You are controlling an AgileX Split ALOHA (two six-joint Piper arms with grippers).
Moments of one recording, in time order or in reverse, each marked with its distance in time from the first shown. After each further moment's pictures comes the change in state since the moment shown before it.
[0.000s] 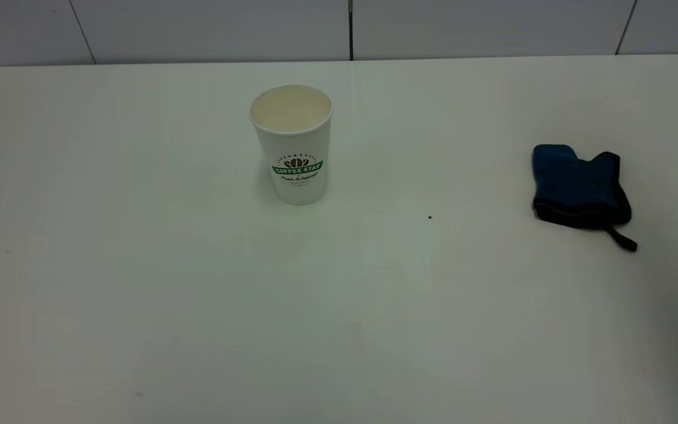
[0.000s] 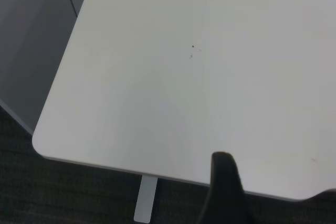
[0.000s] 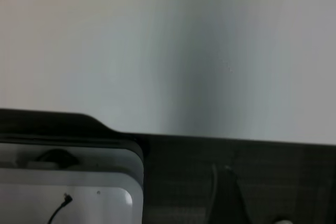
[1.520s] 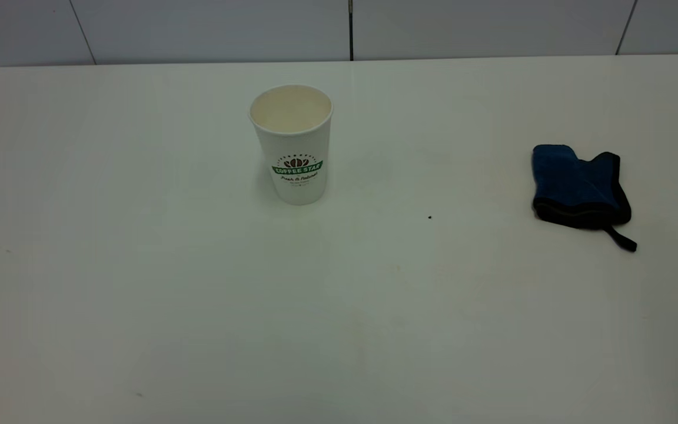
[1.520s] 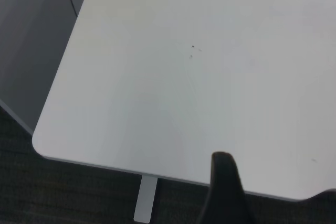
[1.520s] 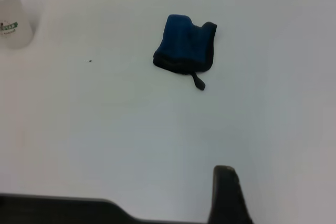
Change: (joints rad) left arm 0.000 0.000 0.000 0.000 0.000 0.000; right arm 0.000 -1.168 0.564 0.028 -0.109 0.016
